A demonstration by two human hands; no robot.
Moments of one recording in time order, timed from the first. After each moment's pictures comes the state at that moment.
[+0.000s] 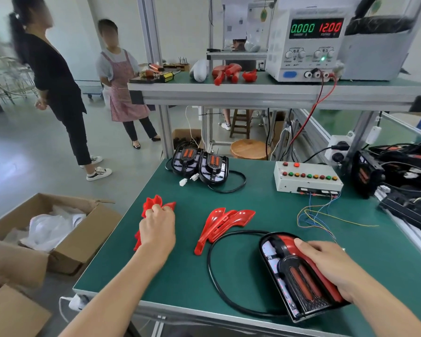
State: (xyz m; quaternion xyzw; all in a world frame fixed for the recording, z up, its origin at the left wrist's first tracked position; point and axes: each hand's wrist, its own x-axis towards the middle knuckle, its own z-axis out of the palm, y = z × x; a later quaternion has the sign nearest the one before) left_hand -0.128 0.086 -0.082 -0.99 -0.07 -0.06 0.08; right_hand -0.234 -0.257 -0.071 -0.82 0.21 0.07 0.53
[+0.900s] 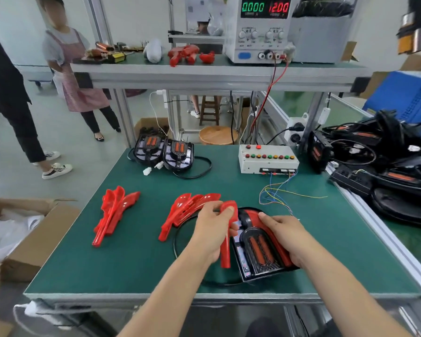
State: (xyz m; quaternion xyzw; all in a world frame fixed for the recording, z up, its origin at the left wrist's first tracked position) left_hand -0.198 -0.087 -0.062 -0.66 -0.06 0.14 -0.74; right_hand -0.233 -0.255 -0.079 -0.76 0.27 0.03 0.59
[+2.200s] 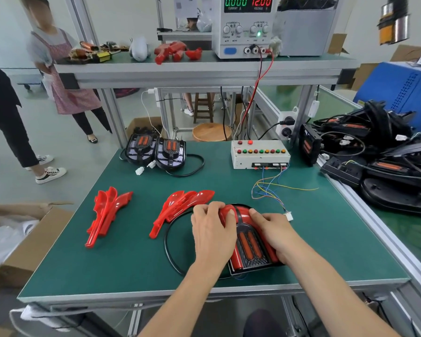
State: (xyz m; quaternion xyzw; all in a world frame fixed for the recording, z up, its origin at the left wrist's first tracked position) left_hand -0.221 -0.102 -0.092 -0.88 0.05 -0.09 -0.46; right_hand -0.238 -0.249 -0.094 -0.73 0.24 -0.01 0.64
